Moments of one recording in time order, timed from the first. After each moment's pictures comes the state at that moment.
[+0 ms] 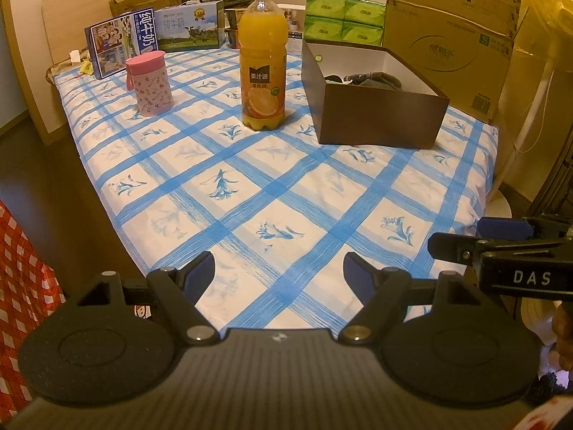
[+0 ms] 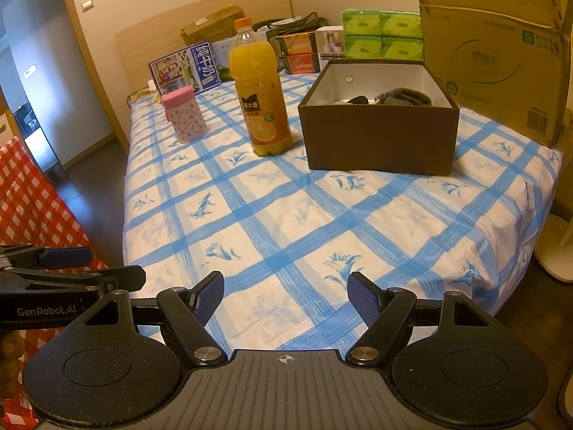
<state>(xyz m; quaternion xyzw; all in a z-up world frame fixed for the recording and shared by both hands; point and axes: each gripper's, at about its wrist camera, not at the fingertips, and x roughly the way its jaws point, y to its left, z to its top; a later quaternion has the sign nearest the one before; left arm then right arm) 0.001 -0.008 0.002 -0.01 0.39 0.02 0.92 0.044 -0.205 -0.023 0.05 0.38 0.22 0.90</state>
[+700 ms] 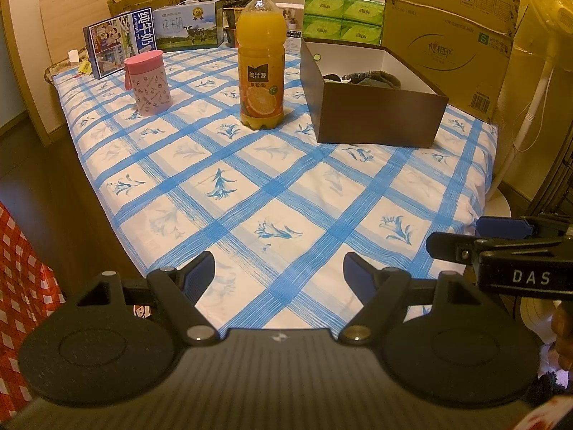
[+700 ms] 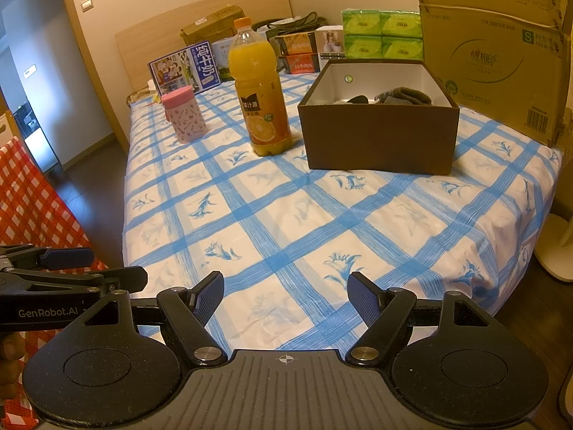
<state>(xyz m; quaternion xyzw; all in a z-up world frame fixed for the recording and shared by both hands) 0.001 -0.010 0.001 -0.01 0.40 0.02 0.92 0.044 -0.205 -0.023 0.05 0.38 0.22 0.90</state>
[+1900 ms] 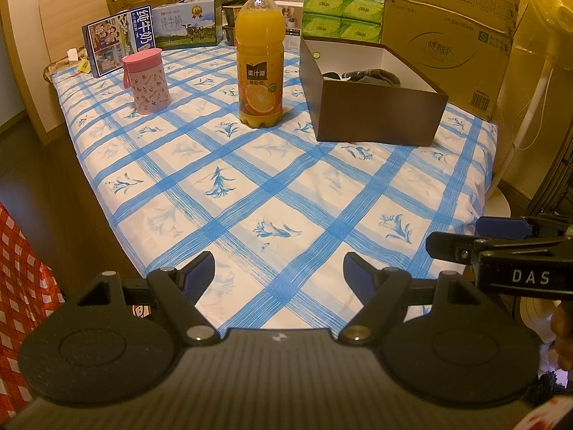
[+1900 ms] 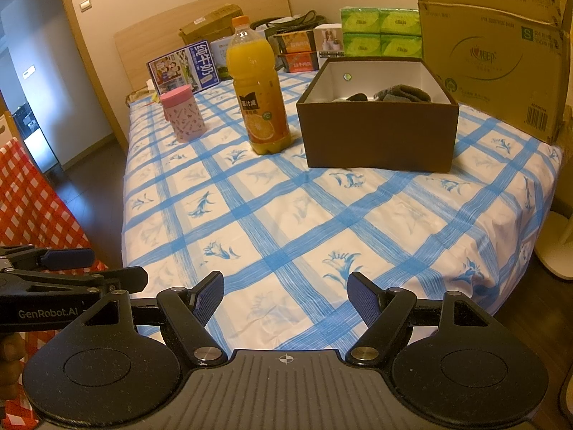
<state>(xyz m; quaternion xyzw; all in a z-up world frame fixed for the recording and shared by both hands) 0.002 -0.012 0.000 -0.01 0.40 0.02 0.92 0.045 -0.206 -0.024 0.05 0.38 0.22 0.90</state>
